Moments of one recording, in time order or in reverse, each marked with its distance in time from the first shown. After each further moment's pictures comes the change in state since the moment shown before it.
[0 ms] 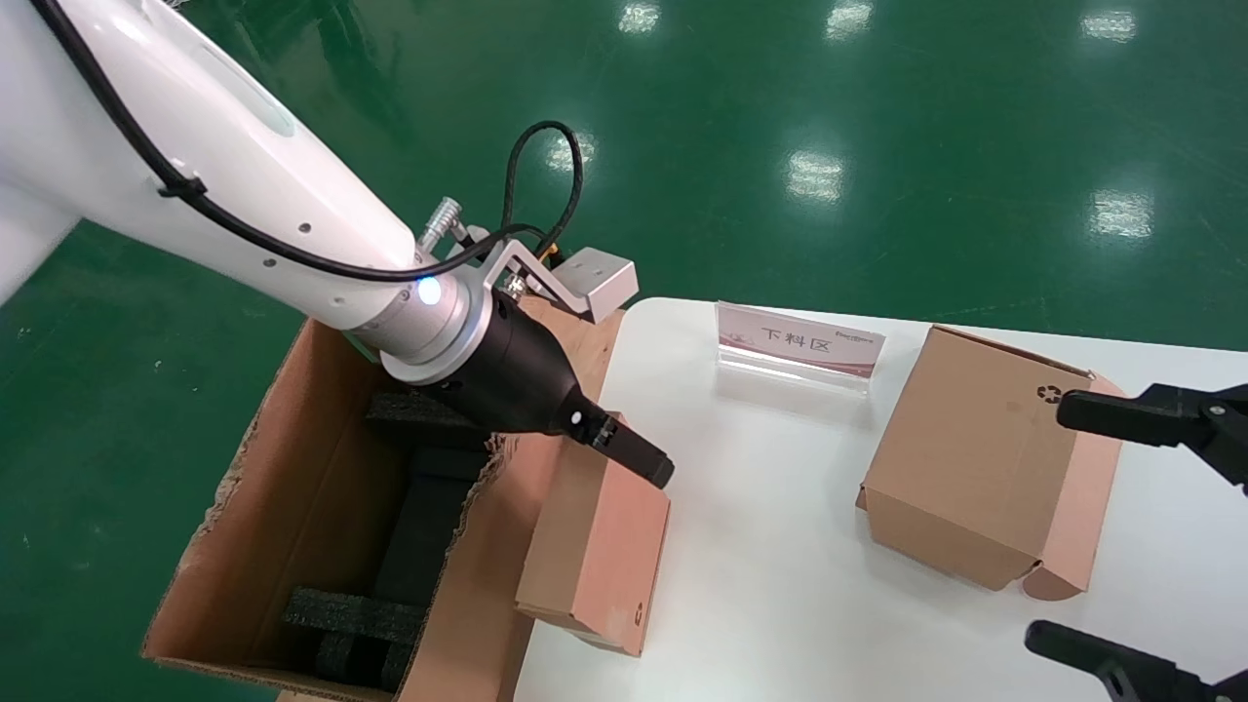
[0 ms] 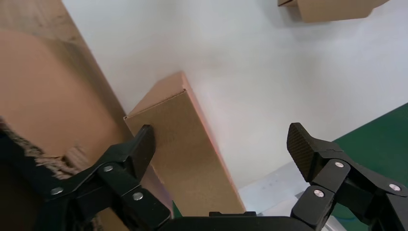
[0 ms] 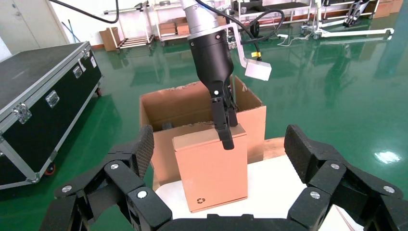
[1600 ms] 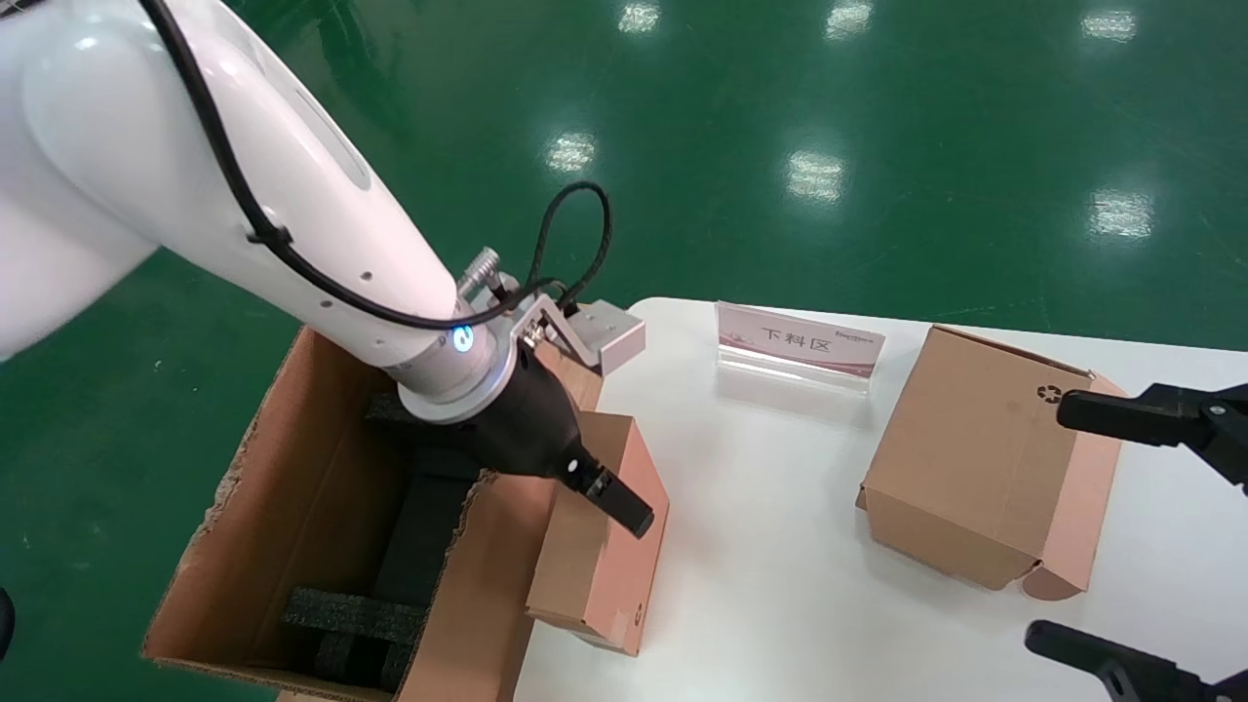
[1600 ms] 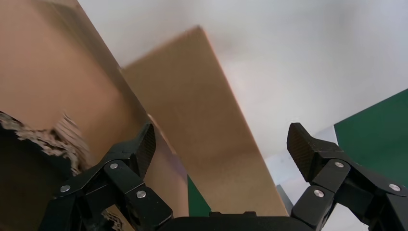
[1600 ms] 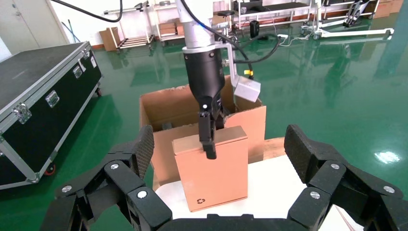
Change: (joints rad) left arm -0.001 0.061 0.120 0.000 0.007 0.027 -0.026; right arm 0.000 0.000 0.000 0.000 0.000 0.000 0.000
